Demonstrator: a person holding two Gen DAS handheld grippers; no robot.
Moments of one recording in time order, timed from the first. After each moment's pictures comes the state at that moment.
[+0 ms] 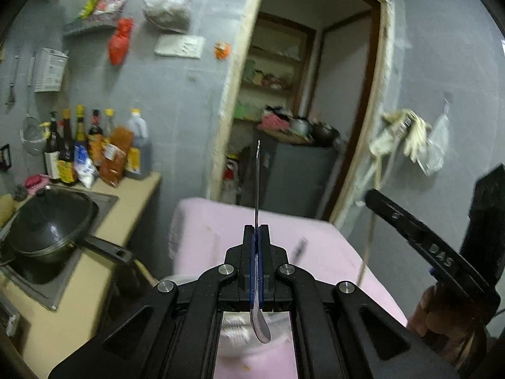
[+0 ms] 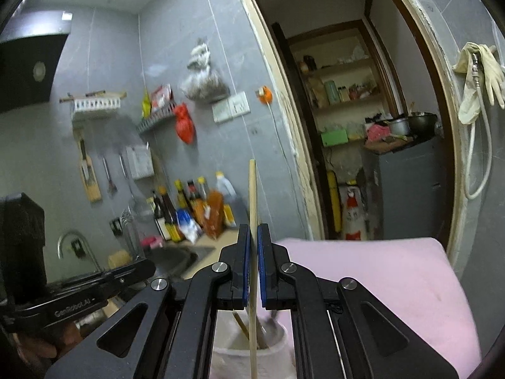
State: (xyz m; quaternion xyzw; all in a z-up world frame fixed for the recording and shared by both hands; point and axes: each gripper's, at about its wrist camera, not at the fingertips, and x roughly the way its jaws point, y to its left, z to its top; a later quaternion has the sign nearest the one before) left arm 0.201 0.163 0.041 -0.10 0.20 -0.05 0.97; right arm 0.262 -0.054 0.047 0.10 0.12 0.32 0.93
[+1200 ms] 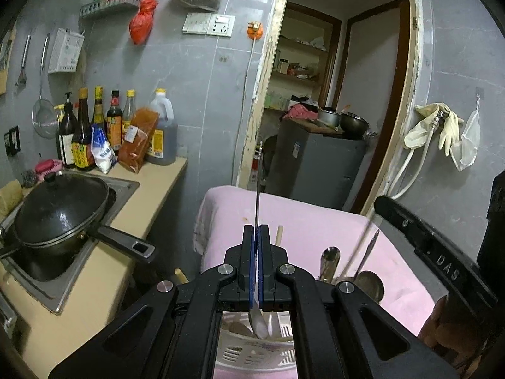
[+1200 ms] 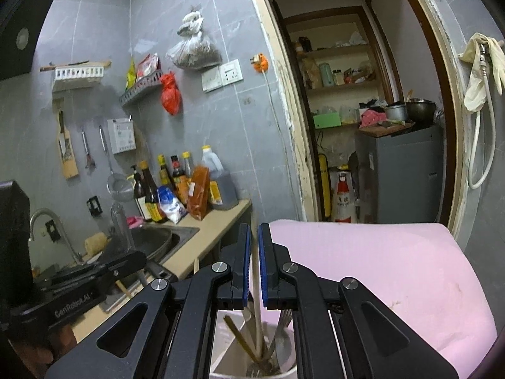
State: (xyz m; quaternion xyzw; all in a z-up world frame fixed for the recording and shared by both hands) left arm 0.242 0.204 -0.009 -0.10 0.23 -0.01 0.97; right arm 0.293 0.000 0.000 0.06 0.17 0.29 0.94
